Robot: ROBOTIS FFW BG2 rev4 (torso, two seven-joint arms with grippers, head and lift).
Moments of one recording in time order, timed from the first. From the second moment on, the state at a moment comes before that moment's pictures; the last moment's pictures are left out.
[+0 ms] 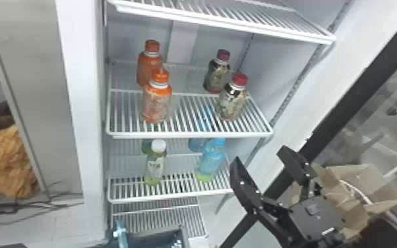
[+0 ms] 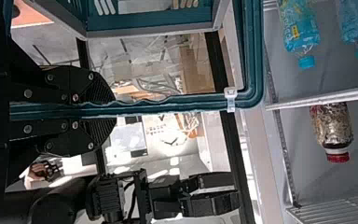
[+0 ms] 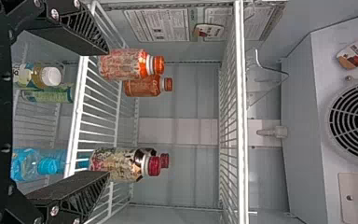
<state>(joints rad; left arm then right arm) 0.48 0.23 -0.01 -2.10 1.15 1.28 -0.55 0.96 -0.04 -0.18 -2.61 -0.15 0.07 0.26</state>
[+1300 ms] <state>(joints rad) 0.47 0.23 -0.03 -2.10 1.17 1.28 -0.54 0.65 -0.10 -0.07 -2.29 -0.11 -0.03 0.25</state>
